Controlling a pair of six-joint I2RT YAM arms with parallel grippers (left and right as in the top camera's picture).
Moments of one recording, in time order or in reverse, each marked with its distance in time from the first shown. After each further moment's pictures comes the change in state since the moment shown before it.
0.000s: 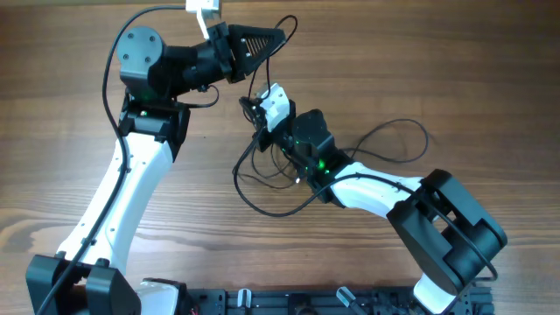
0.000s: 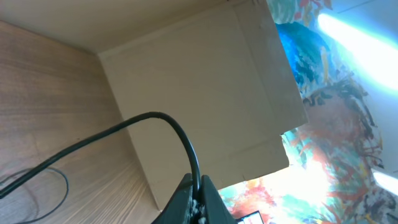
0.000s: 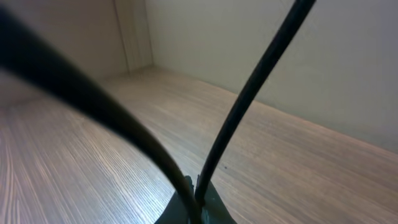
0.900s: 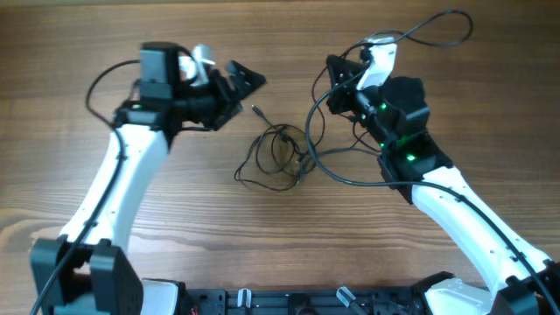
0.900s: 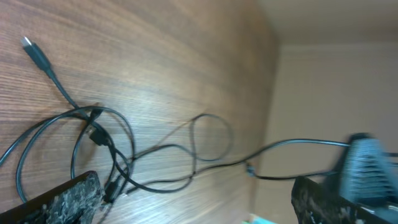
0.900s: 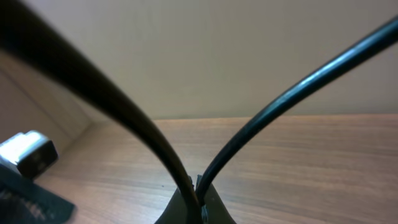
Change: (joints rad) left arm 0.034 0.069 0.007 -0.946 -0.334 0.552; right arm -0.331 -0.469 -0.001 -0.551 -0.002 0.350
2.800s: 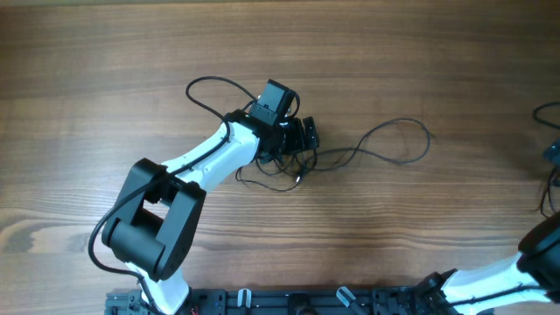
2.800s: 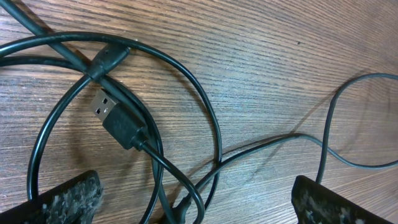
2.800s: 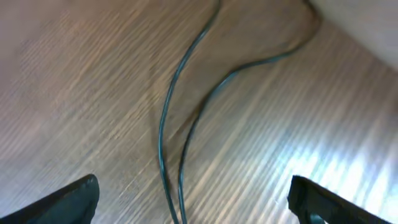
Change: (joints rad) left arm -0.388 0.323 0.000 0.025 -0.418 0.029; right arm -1.236 0.422 0.300 -0.685 0.301 -0.320
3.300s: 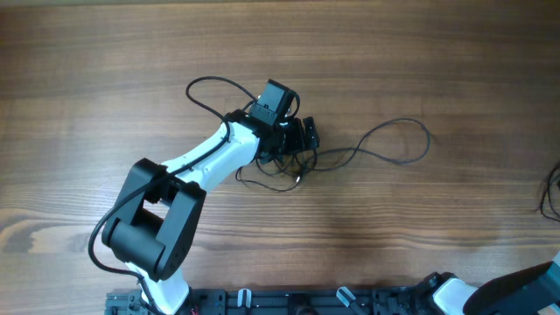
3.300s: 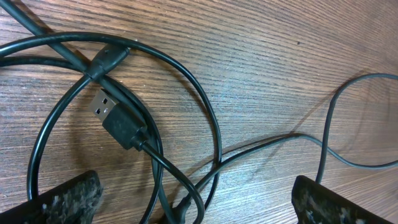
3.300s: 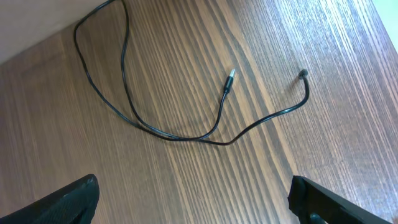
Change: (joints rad) left arm 0.000 0.000 0.000 0.000 0.000 0.000; right arm 0.001 -0.395 0.008 -0.524 0.117 0.990
